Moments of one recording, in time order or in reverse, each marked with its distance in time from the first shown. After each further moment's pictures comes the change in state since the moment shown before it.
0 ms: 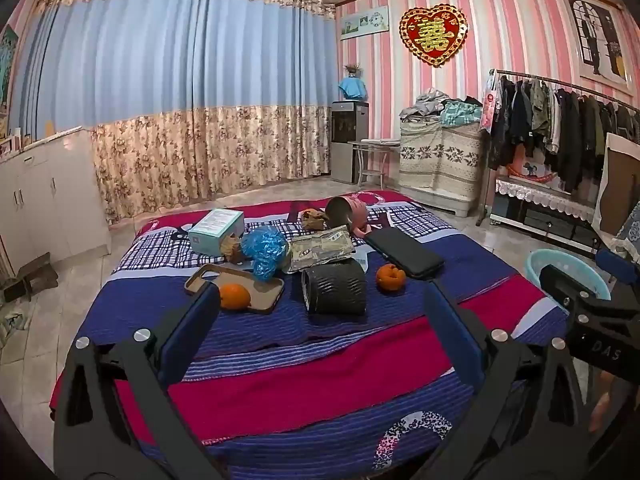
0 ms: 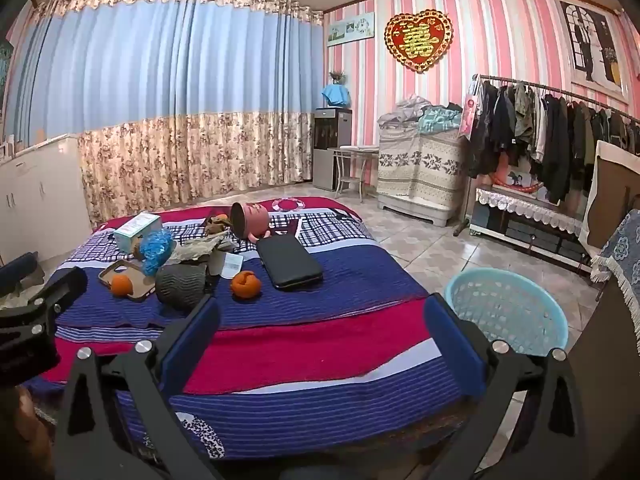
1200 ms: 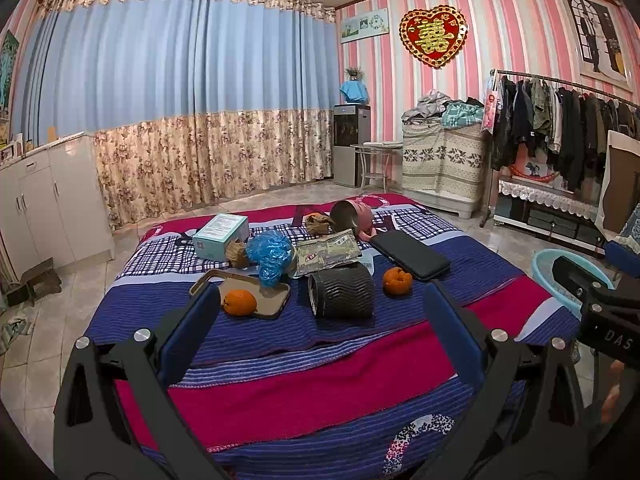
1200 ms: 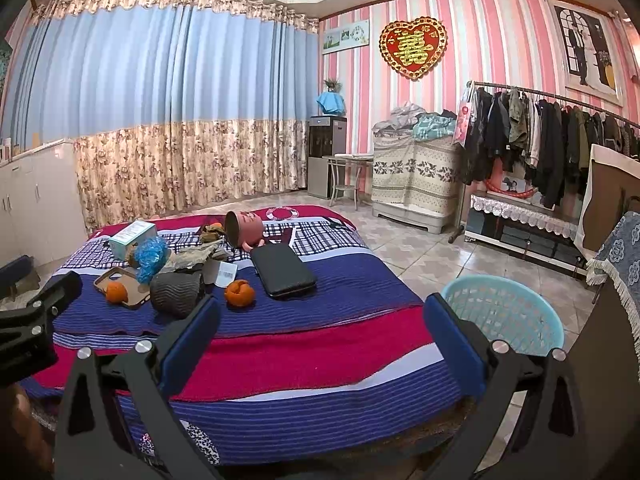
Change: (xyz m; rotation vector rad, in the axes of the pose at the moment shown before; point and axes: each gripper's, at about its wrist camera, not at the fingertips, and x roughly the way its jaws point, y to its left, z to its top) left arm 0.005 0.004 0.001 0.010 -0.004 0.014; right arm -0.003 -0.006 0.007 0.003 -0.023 -0.013
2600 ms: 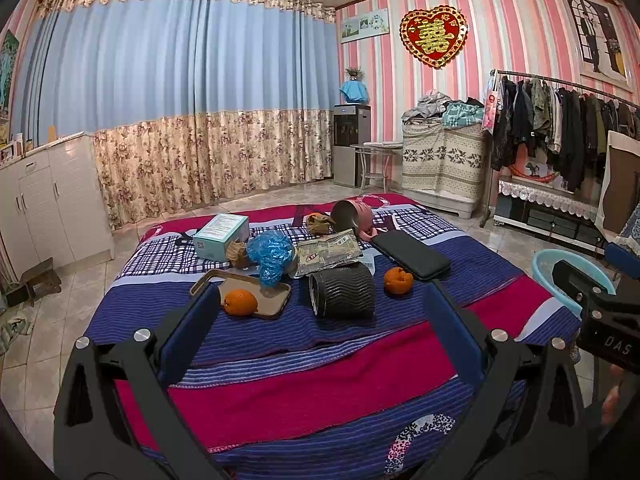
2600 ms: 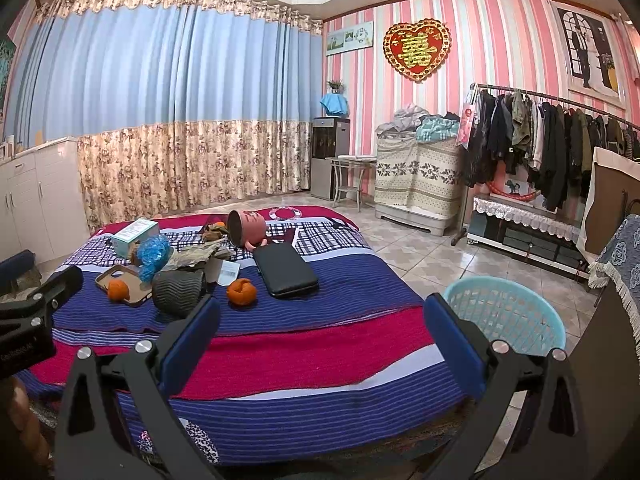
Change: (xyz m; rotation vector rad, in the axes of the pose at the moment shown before) left arm 0.000 0.000 0.000 0.001 -0.001 -0.001; right arm -0.002 0.003 0.001 -0.006 -0.010 0.004
